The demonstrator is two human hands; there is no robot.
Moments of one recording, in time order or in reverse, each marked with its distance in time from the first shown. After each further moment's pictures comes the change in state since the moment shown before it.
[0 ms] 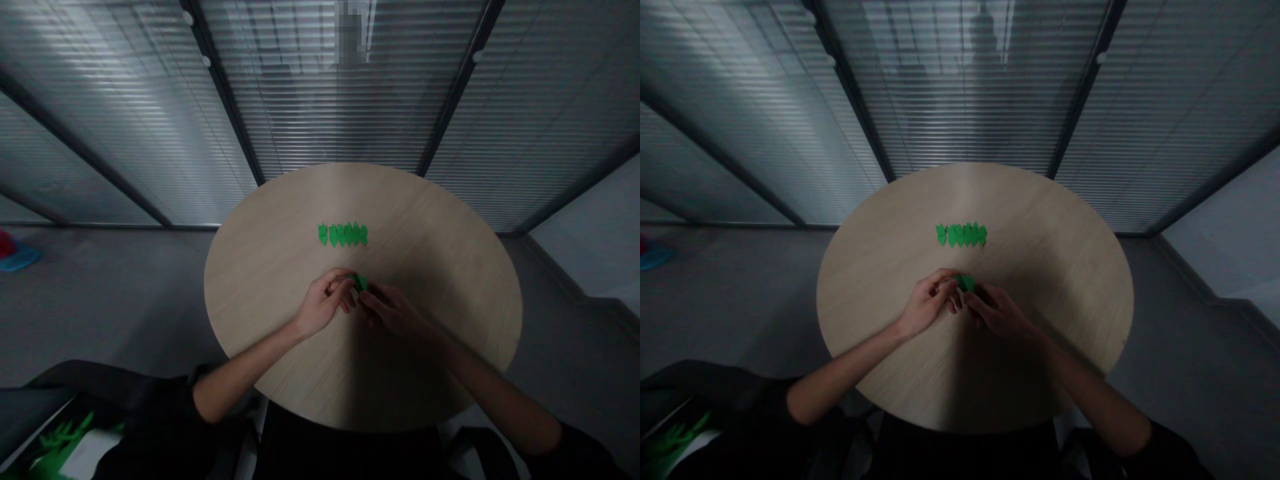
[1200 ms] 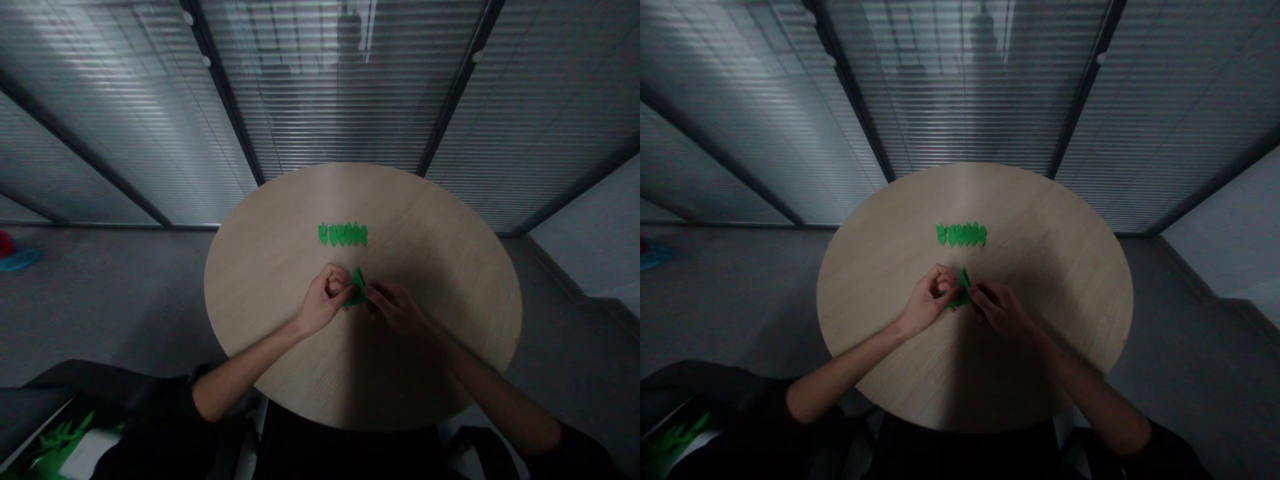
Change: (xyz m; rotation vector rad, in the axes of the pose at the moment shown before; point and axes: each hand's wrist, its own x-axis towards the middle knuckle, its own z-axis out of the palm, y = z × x) left_hand 0.000 -0.009 0.000 -0.029 0.054 -0.020; right_hand 0.000 -0.001 -0.003 -0.107 0.131 -0.023
